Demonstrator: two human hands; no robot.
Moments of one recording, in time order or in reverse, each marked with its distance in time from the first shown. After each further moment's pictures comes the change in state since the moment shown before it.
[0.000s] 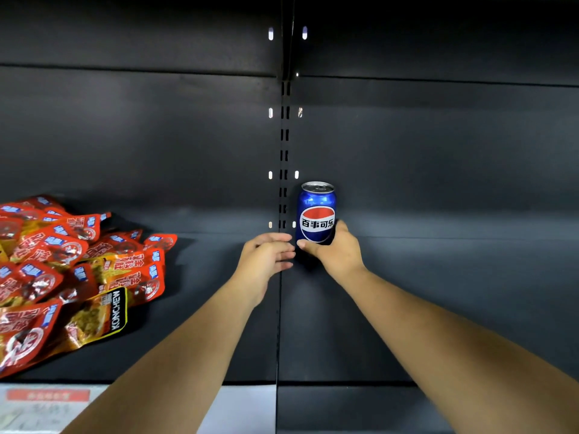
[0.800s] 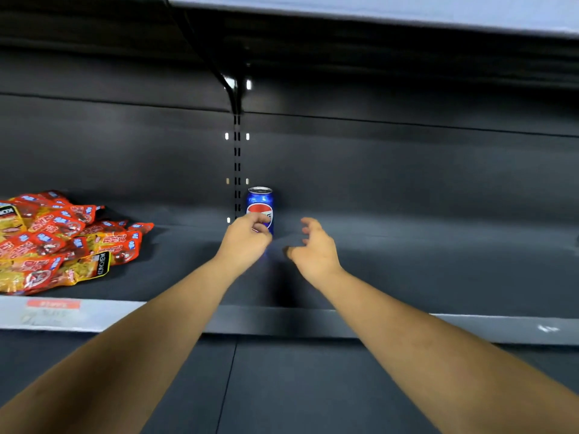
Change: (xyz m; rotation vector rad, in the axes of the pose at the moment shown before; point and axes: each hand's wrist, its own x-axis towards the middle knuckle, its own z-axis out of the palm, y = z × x) left_hand -0.106 0.025 0.082 0.602 0.113 0.385; right_hand -0.116 -0.022 -0.115 -0.049 -0.081 -0.094
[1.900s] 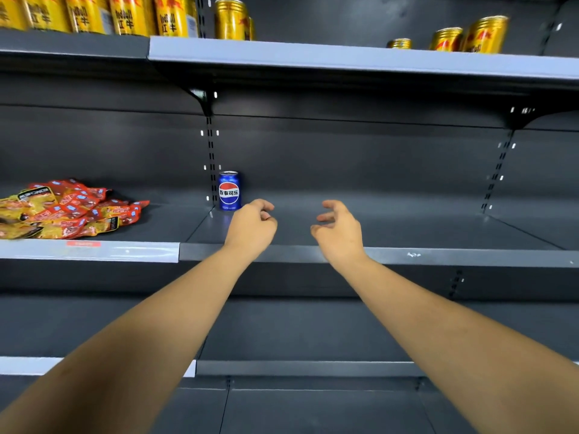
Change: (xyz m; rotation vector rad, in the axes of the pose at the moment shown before) left_hand -0.181 0.113 0.047 0.182 0.078 0.128; right_hand -0.182 0.005 -0.156 0.096 0.153 -0.030
